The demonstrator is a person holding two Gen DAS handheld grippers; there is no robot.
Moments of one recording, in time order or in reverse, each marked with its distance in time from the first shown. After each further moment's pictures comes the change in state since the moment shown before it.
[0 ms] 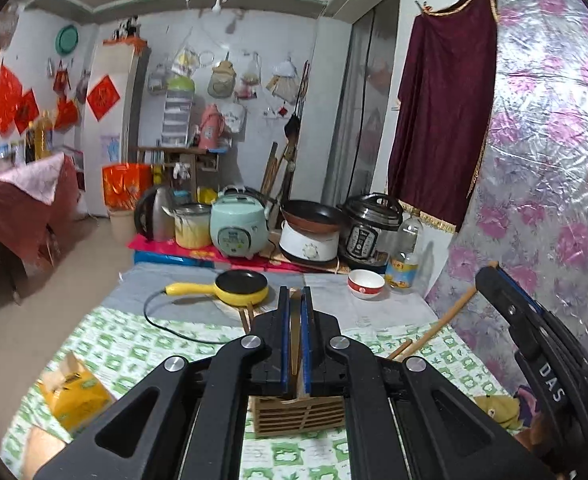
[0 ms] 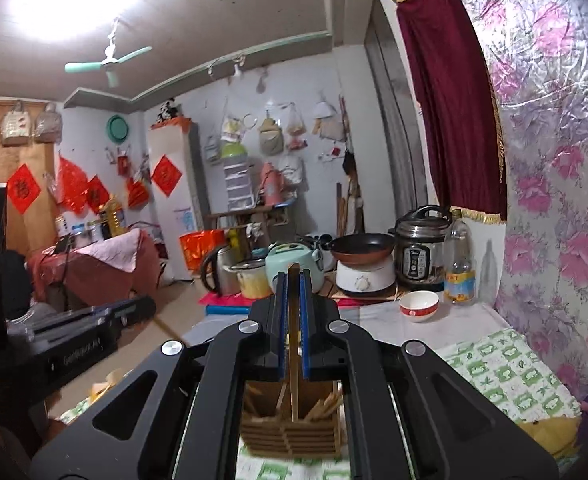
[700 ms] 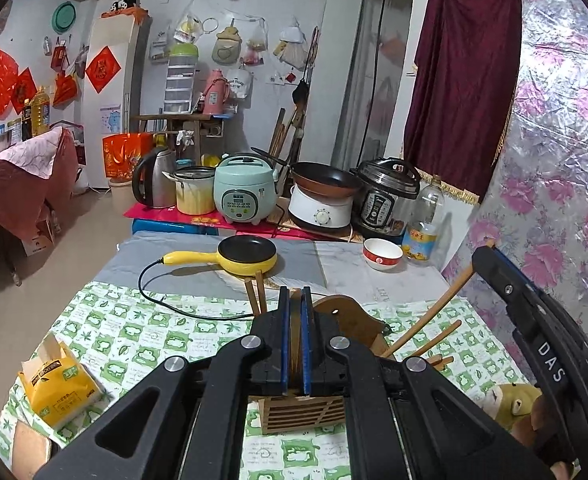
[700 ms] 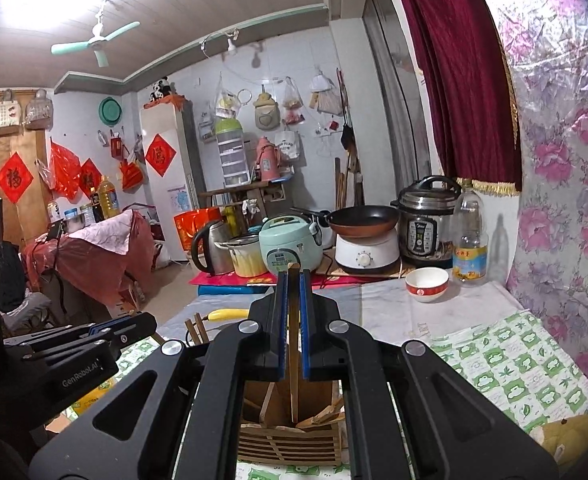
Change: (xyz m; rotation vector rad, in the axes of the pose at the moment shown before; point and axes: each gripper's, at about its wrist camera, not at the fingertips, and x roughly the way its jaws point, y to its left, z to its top) left arm 0.059 0.022 -0.021 -0.004 0.108 0.024; right arm 0.064 -0.013 -0.031 0.012 0.097 0.004
